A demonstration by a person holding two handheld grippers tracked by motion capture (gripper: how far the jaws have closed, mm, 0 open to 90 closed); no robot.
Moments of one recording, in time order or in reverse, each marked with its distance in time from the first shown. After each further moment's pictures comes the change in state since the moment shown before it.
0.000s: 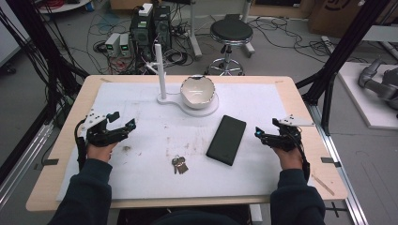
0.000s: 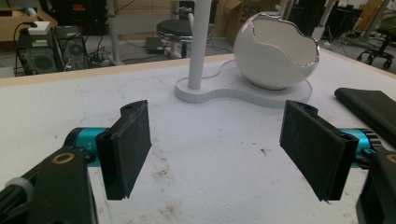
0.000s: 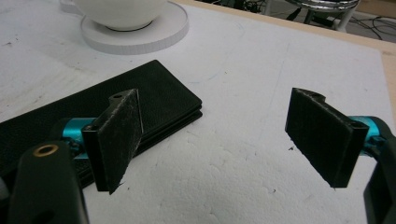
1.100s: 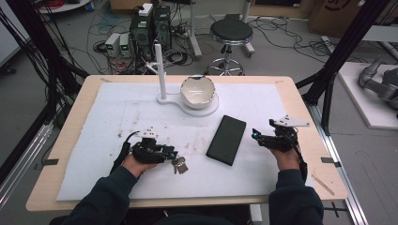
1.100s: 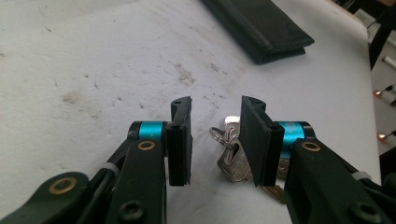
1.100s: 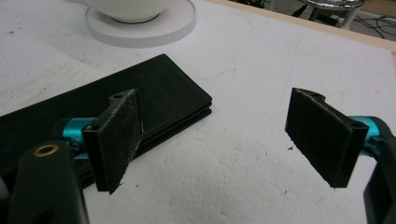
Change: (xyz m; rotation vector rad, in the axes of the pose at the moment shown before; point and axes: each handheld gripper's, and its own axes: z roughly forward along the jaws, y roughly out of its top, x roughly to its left) left arm -0.098 -0.036 0.057 0.437 -0.536 -0.021; right arm 0.009 0.001 0.004 0.023 0.002 -0.030
